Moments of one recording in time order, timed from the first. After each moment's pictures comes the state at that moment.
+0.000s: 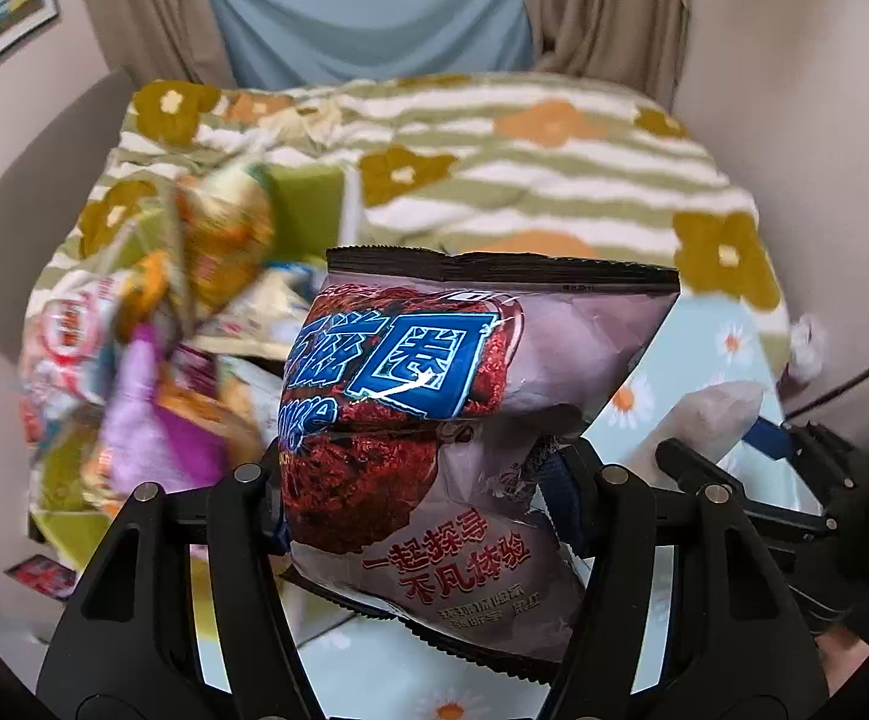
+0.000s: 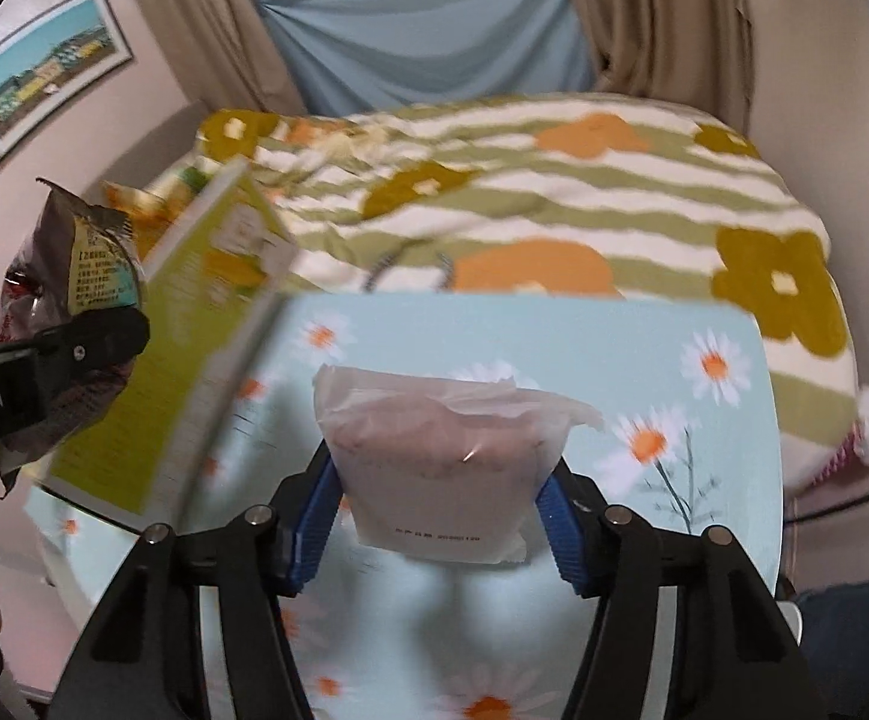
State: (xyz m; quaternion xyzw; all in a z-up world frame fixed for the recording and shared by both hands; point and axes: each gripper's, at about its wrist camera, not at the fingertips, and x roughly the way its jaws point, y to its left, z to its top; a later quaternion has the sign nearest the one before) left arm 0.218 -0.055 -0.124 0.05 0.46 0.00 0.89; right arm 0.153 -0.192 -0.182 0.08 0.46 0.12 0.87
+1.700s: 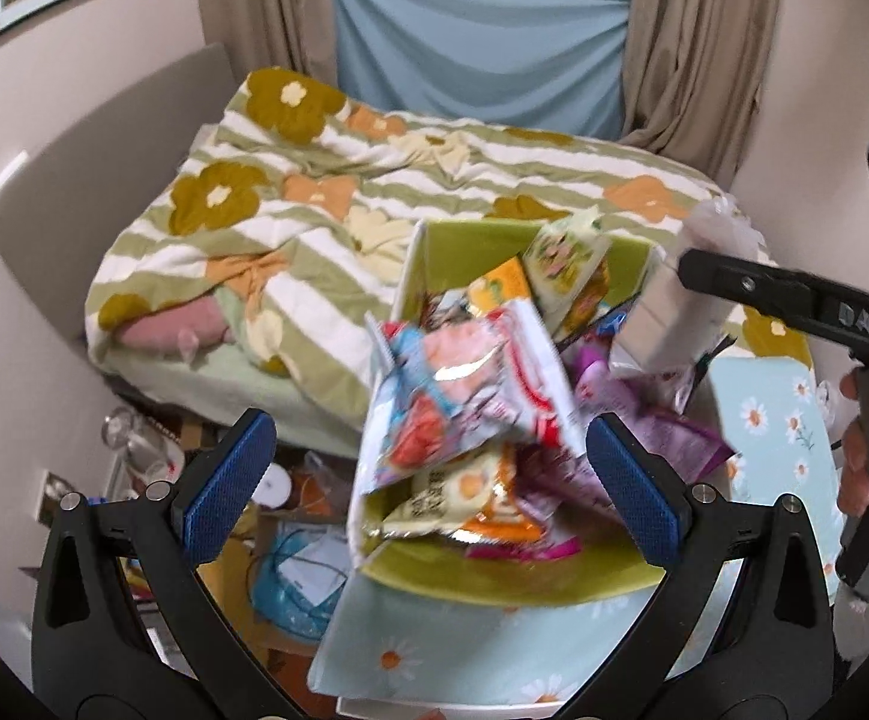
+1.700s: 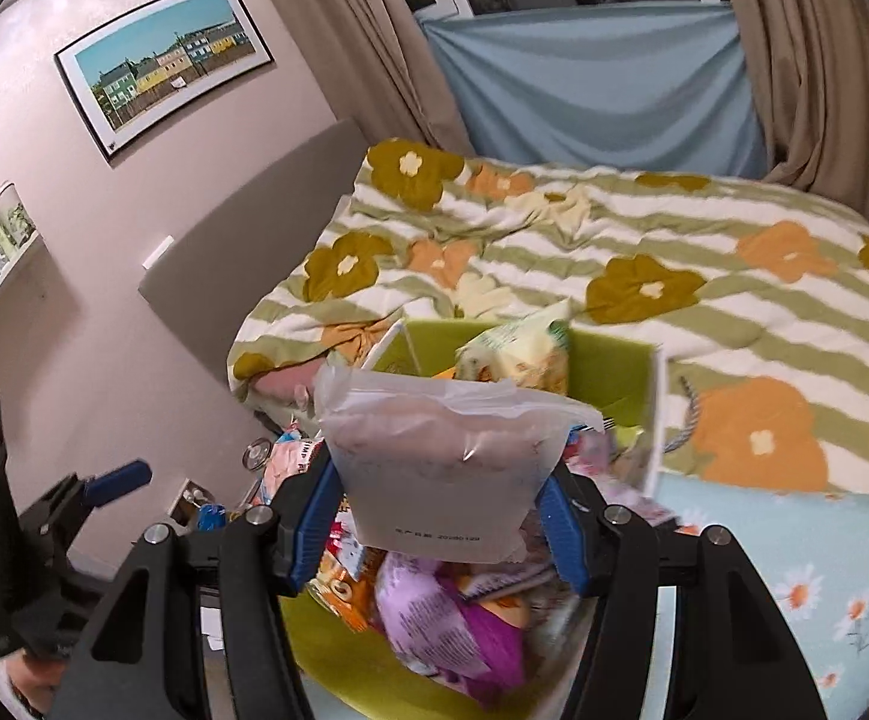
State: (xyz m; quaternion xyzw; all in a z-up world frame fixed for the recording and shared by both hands) left arm 0.184 0.230 -0.076 -0.01 0.43 0.02 0.90; right arm 0.230 0.052 -0.064 0.08 0.43 0.25 0.87
